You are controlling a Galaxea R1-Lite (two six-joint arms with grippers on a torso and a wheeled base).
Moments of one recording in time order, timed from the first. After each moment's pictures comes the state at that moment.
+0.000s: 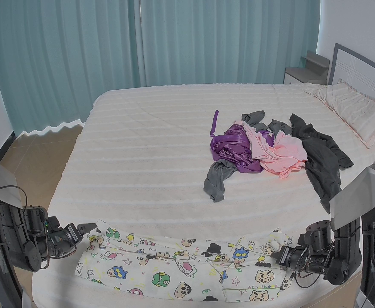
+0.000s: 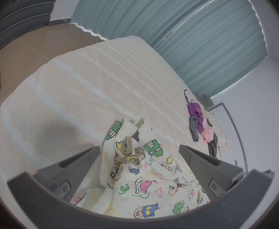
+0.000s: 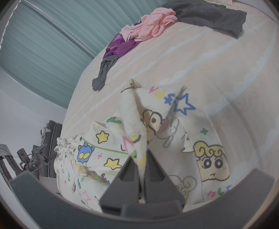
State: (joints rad) left arm 0.18 2.28 -0.17 -1.44 -0.45 -0.57; right arm 0.34 2.40 -0.09 -1.55 0.08 0.71
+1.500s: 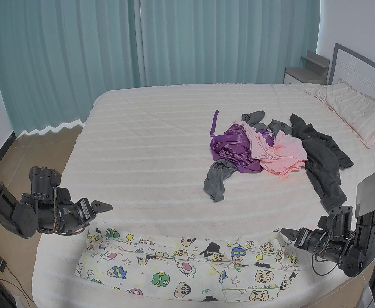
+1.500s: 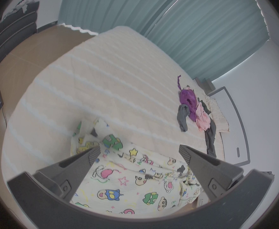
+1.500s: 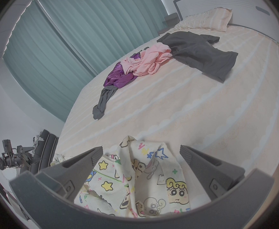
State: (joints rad) left arm -0.05 1.86 -0.54 -0.56 -0.31 -0.58; right arm 0.21 2.23 -0.06 -1.55 0.01 0.58
